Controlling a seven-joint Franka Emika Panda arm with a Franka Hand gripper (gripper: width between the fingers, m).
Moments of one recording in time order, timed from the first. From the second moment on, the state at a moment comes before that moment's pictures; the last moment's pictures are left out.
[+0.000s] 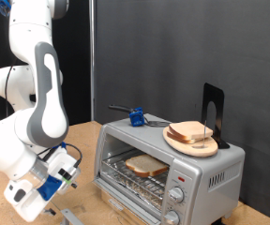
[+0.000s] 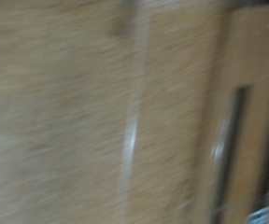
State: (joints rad) arm -0.04 0.27 -0.31 -2.50 1.04 2.21 -0.53
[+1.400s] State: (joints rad) arm -0.01 -0.15 -0.22 -2.64 0.93 2.00 -0.46
